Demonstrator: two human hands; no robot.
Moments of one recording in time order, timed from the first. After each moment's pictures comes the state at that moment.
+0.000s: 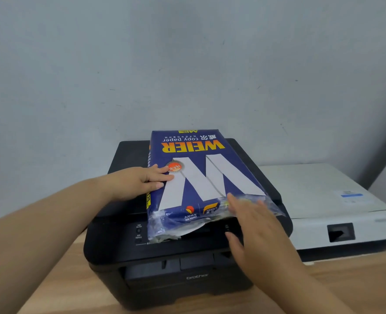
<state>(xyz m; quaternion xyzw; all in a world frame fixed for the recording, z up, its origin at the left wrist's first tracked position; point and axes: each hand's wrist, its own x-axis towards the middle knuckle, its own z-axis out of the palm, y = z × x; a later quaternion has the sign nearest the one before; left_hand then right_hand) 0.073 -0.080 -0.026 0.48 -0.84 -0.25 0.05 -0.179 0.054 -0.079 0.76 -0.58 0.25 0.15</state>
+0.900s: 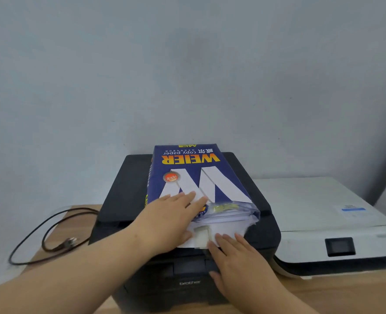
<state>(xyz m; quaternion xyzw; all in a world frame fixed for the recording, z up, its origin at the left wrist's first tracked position) -0.014 0.018 -0.023 0.48 -0.87 0.11 -0.01 -0.192 0.055 -0.108 0.86 -0.50 0.10 0.10</state>
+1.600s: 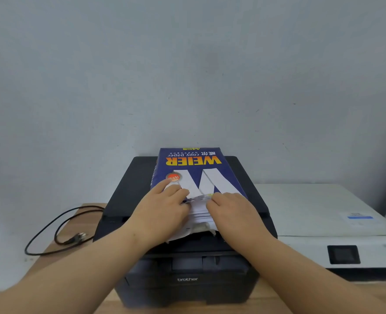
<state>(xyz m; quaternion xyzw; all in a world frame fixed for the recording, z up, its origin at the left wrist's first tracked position) -0.008 0.014 -0.032 0.41 -0.86 0.30 0.08 -0.189 0.023 -0.027 0.86 -0.47 0.09 0.21</state>
